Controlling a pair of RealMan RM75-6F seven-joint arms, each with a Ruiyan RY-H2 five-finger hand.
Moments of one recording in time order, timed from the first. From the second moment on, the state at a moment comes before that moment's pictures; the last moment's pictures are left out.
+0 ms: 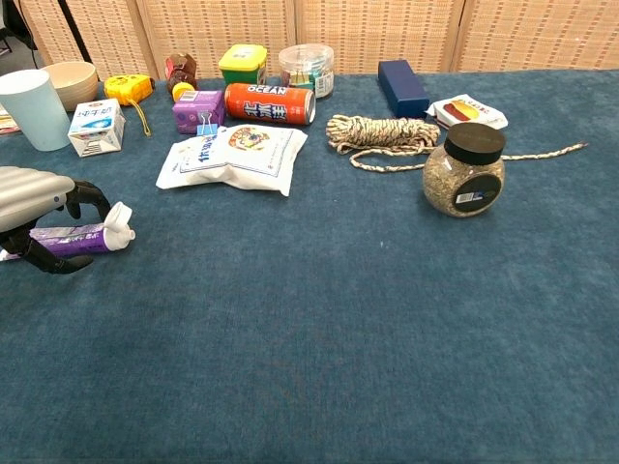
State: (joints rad) left arm -0.51 -1.48 -0.05 -1.49 1.14 1.04 0.50; right arm -0.01 -1.07 0.09 -1.72 -1.45 1.58 -0.12
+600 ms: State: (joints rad) left arm -0.50 -1.52 -0.06 -1.45 1.13 1.05 0.45; right arm 0.00 -1.07 0.10 -1.73 -1.43 1.56 -0.14
